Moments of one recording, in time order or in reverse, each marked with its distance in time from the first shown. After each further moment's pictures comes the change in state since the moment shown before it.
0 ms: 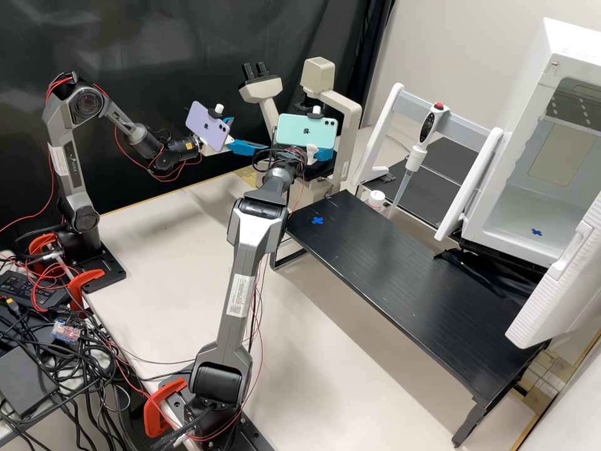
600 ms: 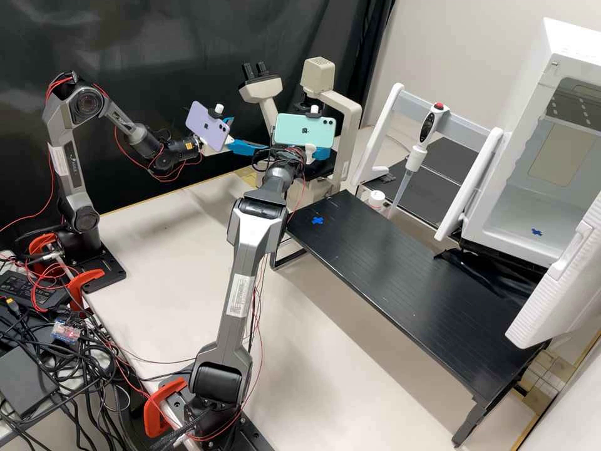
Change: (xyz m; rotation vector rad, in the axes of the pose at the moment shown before) left arm 0.000 0.000 0.000 0.000 0.000 0.000; right arm 0.000 -0.001 -0.002 -0.006 0.020 -0.016
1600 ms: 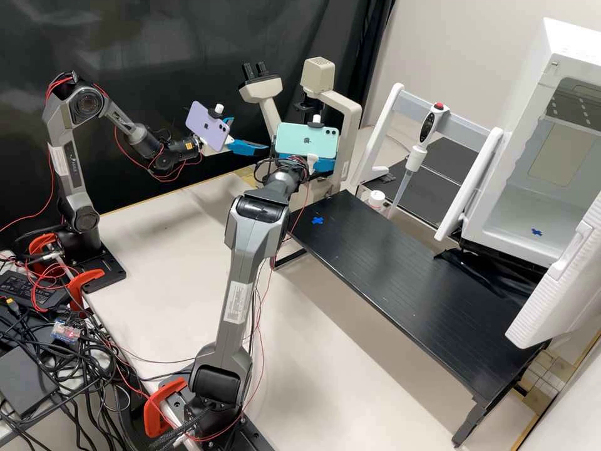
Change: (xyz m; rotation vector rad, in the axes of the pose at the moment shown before) left arm 0.000 0.000 0.000 0.000 0.000 0.000; right arm -0.064 0.007 0.018 -0.027 -0.027 -0.097
